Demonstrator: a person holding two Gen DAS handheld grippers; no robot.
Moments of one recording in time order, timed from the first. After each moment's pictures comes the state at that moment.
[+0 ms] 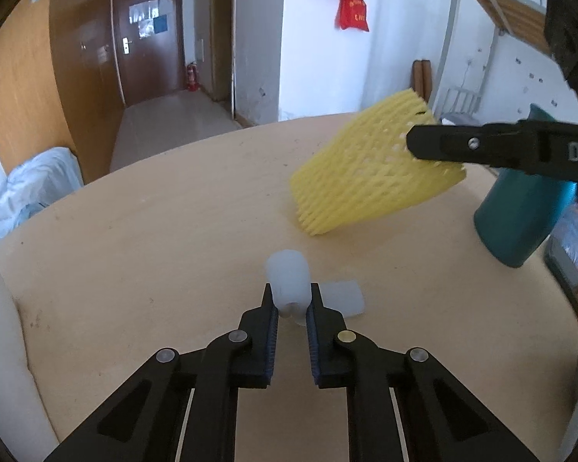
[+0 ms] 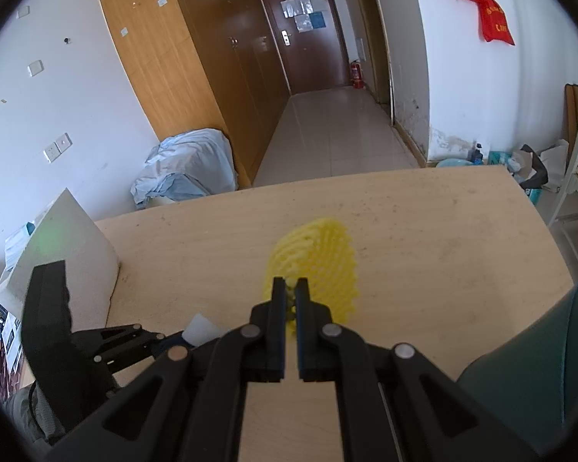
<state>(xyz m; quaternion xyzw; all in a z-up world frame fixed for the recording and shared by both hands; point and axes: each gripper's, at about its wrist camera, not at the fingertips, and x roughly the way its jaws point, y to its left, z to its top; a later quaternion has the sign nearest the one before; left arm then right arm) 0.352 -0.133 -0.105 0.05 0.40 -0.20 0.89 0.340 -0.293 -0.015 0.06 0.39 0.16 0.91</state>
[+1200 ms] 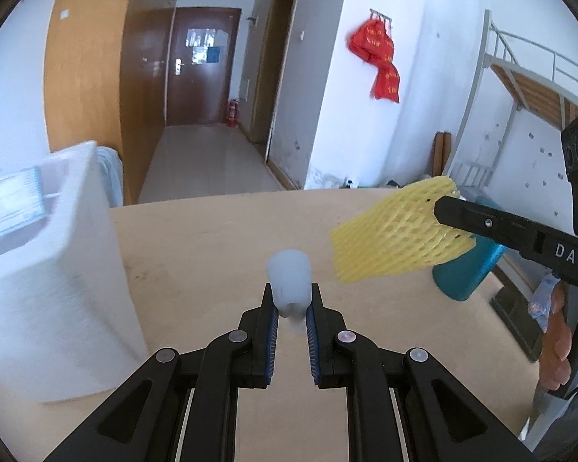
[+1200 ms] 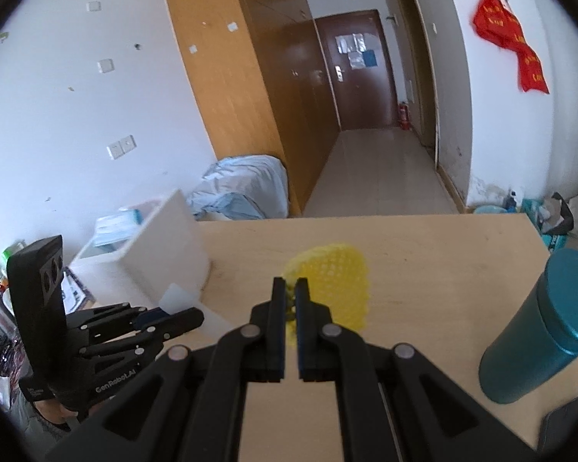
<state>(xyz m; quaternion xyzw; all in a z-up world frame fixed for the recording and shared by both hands) 0.238 -0.047 -0.008 -0.04 0.32 -0.15 0.94 0.243 -0.249 0.052 0.04 0.30 0.25 0.92</state>
